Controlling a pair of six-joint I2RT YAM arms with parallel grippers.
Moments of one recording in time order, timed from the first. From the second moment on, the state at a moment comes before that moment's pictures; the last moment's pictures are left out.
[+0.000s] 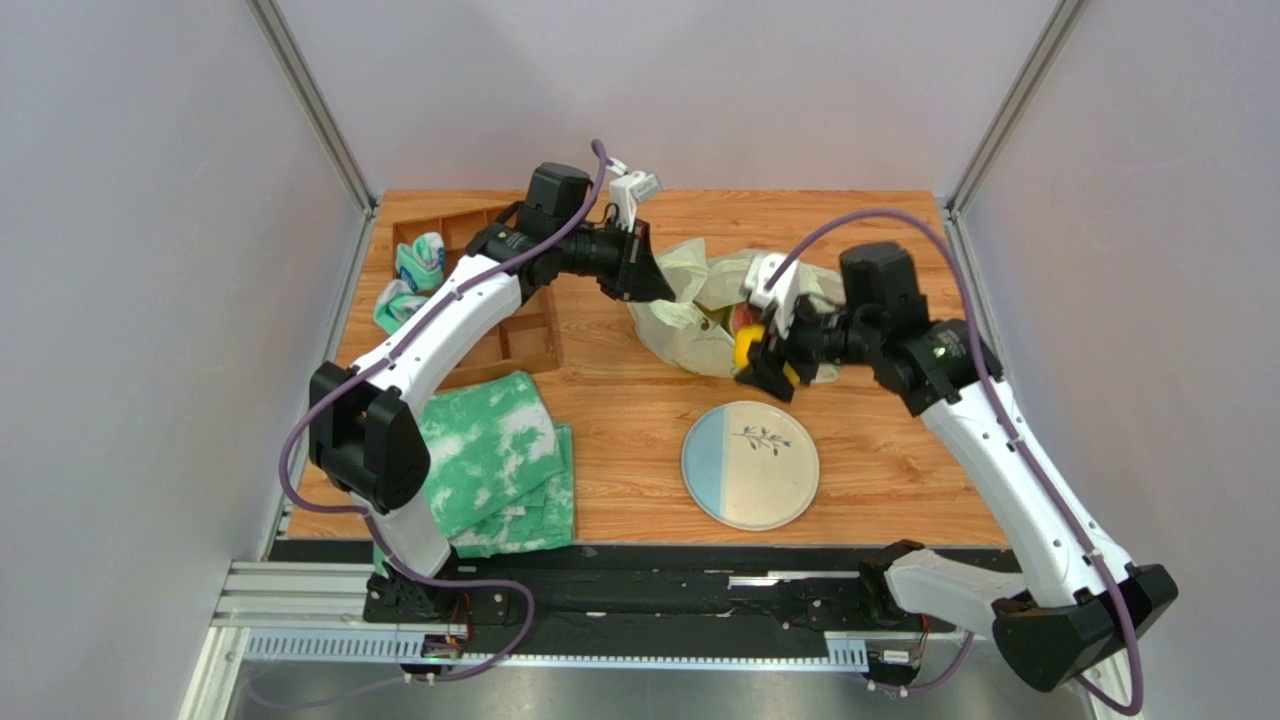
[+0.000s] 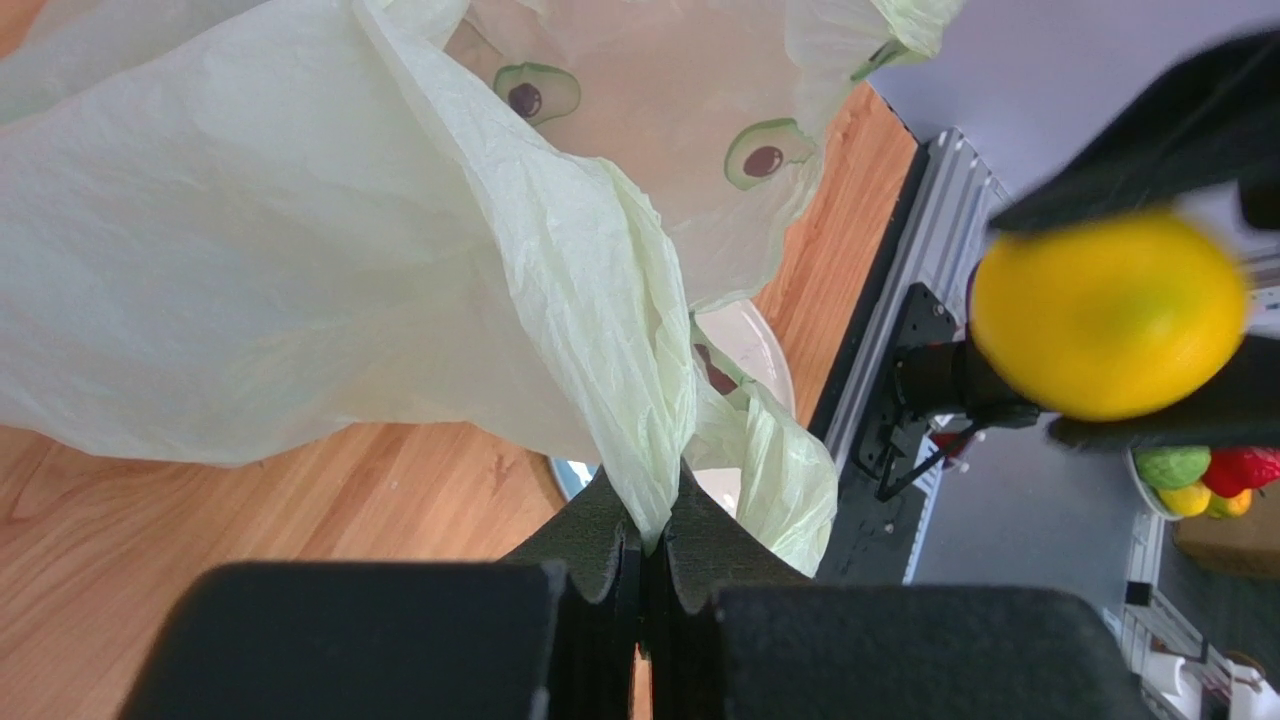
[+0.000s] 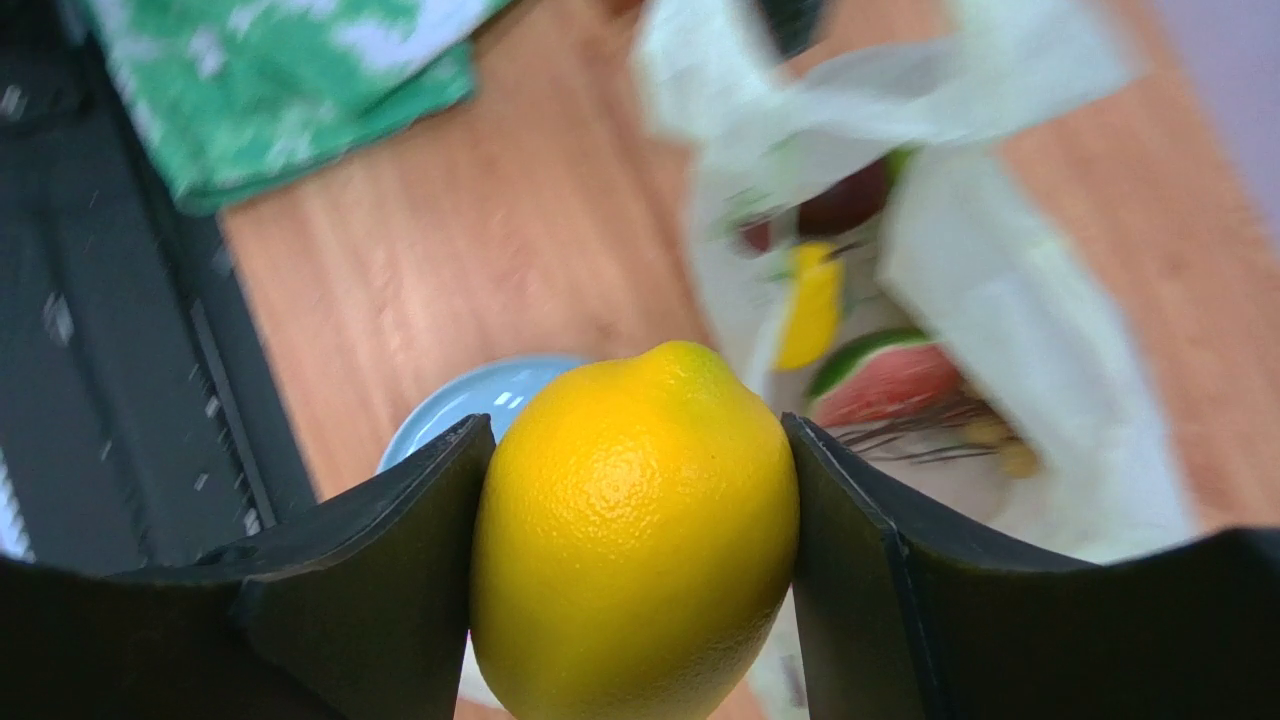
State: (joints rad) left arm -0.50 1.72 1.63 -0.50 0.76 -0.18; right arm 0.39 1.16 1.36 -0.79 -0.56 -0.52
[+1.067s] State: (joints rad) left arm -0.50 1.55 1.41 -0.48 0.73 -0.15; right arm 0.52 1.44 0.83 -0.46 -0.13 -0.68
